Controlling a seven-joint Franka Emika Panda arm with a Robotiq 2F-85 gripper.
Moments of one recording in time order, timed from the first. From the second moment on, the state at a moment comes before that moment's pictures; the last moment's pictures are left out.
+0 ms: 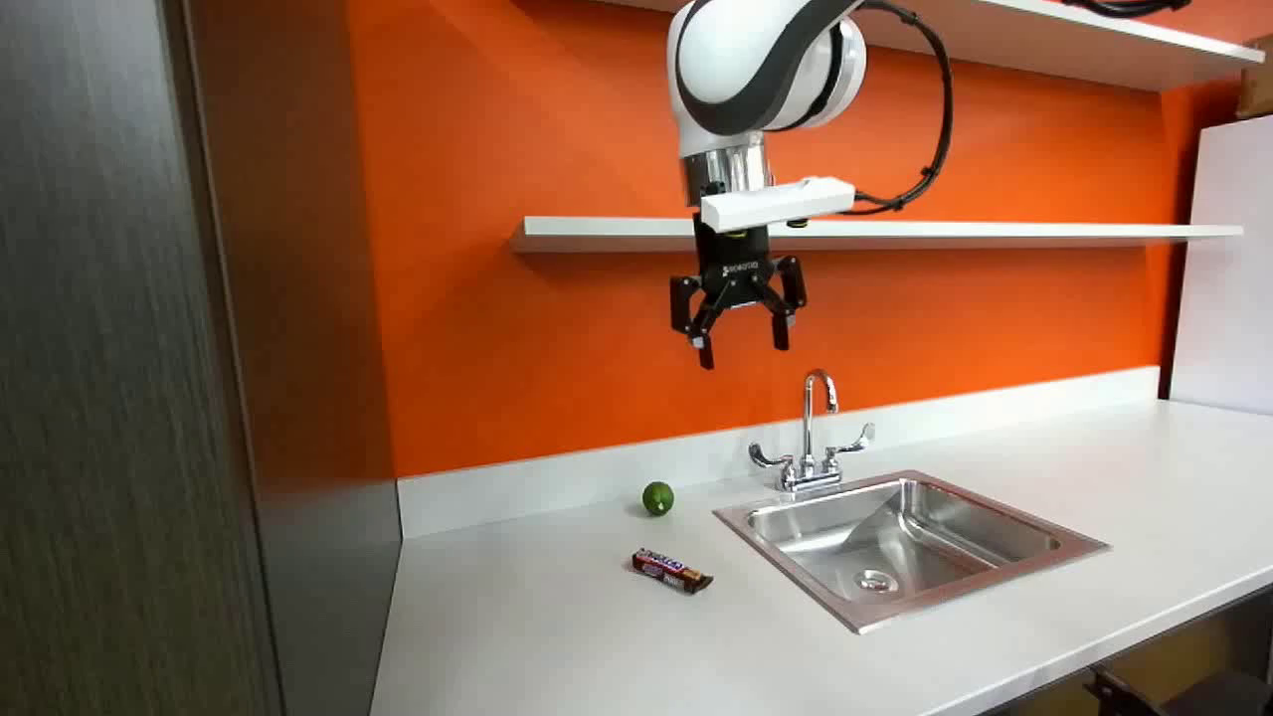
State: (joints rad) arm 0.04 -0.31 0.33 -2.28 -0.09 2.00 0.43
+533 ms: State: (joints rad) arm 0.07 -0.29 0.30 -2.28 -0.09 2.02 0.39
